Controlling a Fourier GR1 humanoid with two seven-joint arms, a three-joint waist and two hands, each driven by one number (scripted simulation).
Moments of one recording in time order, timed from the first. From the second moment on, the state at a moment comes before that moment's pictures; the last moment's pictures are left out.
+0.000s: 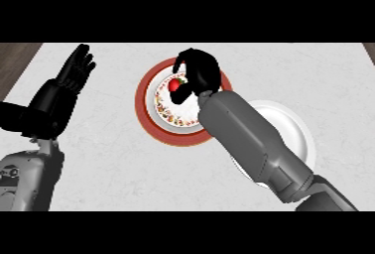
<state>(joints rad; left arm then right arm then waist) -0.35 0.24 0.06 -1.58 0.03 -0.09 0.13 -1.09 0.00 0.48 -0.67 0.44 -0.39 0.49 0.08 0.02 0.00</state>
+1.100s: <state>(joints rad) -0.31 0.24 0.09 -1.58 0.02 -0.10 0.10 -1.08 -0.01 0.29 -0.59 -0.09 -0.62 0.00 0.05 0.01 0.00</state>
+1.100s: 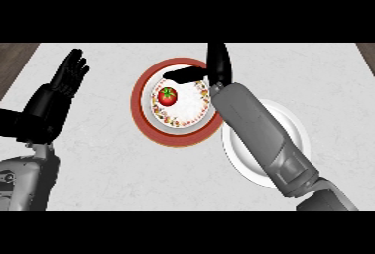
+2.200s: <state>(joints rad) -0.28 0.24 0.13 -1.59 0.01 -0.11 0.11 -0.66 -0.32 0.11 -0.92 -0.14 -0.25 -0.17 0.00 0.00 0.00</state>
